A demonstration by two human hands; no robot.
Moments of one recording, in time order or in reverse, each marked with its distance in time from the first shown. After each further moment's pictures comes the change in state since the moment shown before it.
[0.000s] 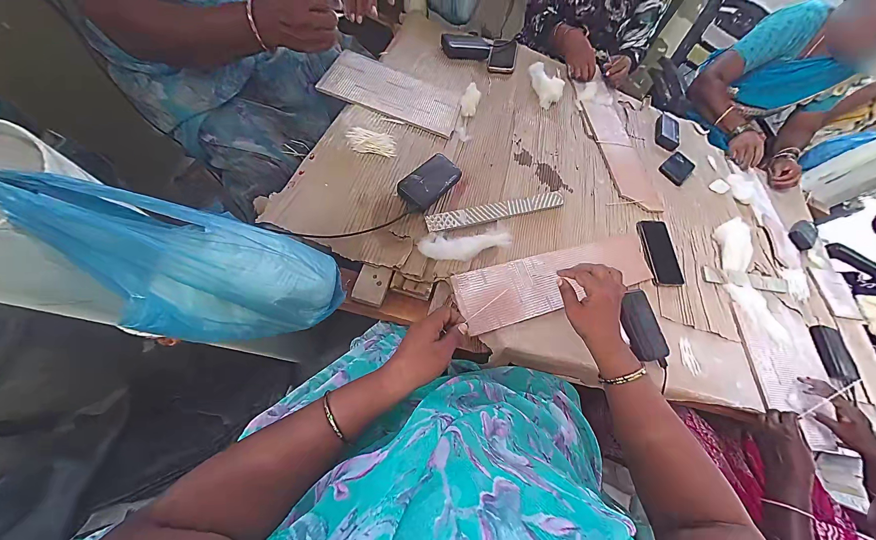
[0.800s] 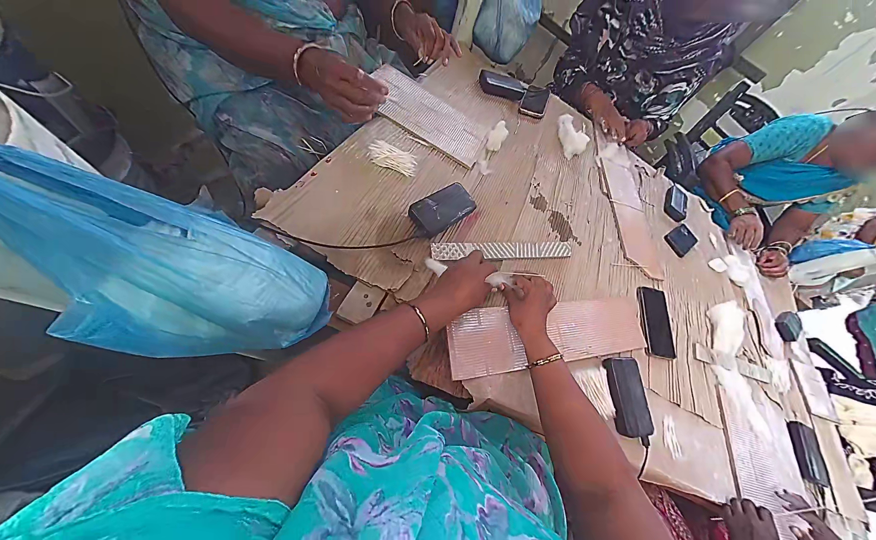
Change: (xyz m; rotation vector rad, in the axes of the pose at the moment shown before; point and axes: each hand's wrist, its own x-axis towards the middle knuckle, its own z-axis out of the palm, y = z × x) left_hand 0.182 0.023 -0.014 0.593 0.142 0.194; right_hand 0.086 -0.023 0.104 0.062 -0.265 0.275
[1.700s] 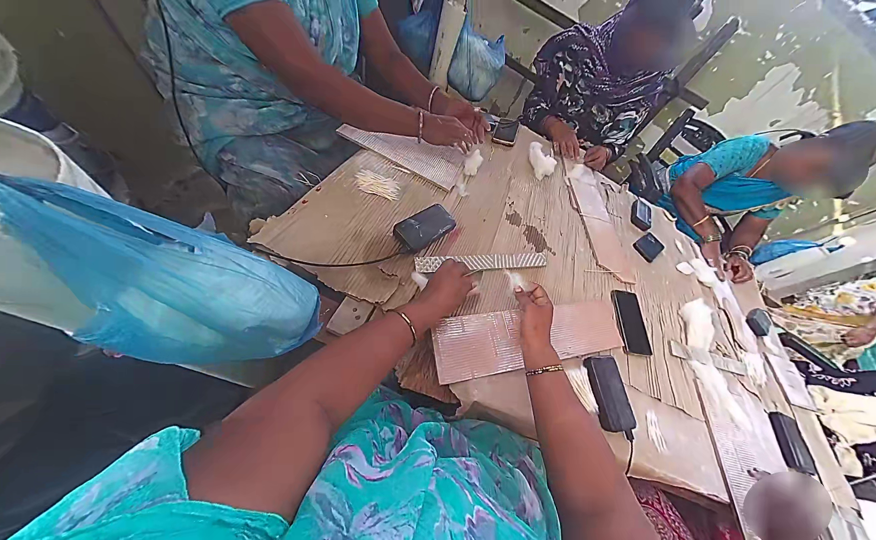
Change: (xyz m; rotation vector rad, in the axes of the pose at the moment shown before) left_hand 0.005 -0.006 0.006 -0.215 0.158 -0.020; right_hand -0.008 0.010 -0.023 0.989 0.246 0.229
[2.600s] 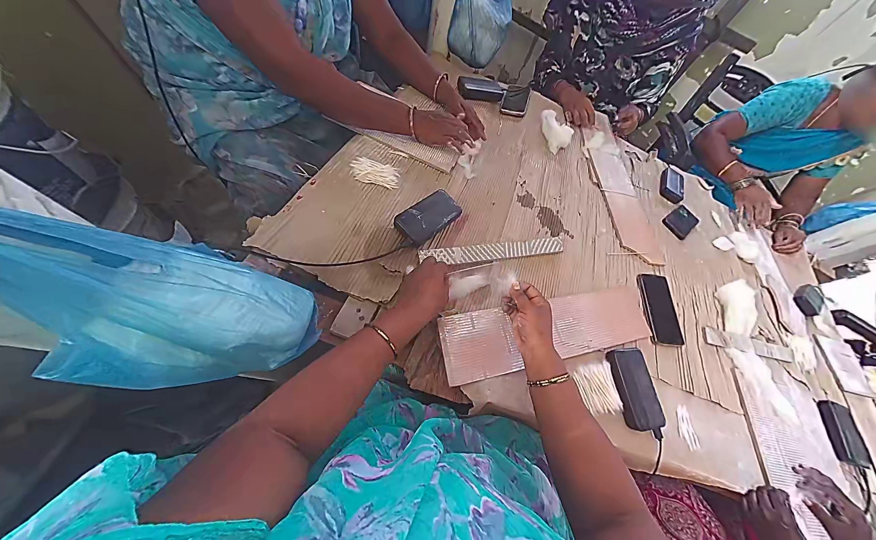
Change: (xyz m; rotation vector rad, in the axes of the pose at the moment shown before) left_hand -0.024 -0.017 -0.020 0.253 0.004 -0.207; right_hand -0.024 0.002 0.020 0.276 -0.060 0.271
